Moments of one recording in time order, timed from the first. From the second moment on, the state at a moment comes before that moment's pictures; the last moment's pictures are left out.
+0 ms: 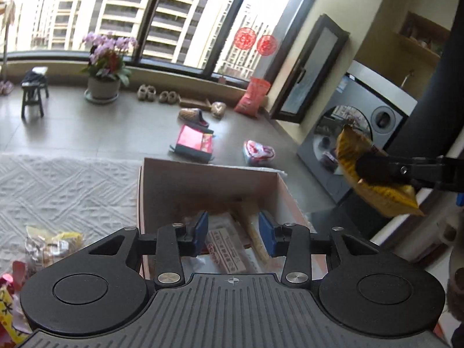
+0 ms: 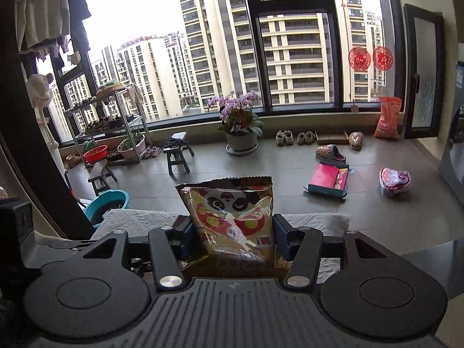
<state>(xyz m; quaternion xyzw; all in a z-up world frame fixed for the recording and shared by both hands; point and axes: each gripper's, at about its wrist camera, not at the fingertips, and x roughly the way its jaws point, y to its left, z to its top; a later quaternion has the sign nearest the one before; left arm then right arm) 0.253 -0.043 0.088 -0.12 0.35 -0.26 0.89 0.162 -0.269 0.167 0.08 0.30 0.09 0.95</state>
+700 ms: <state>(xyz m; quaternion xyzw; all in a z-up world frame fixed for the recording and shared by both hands) 0.258 0.064 0.032 -0.01 0.36 -0.08 0.93 0.115 -0.177 0.070 0.00 0.35 0.22 0.91</state>
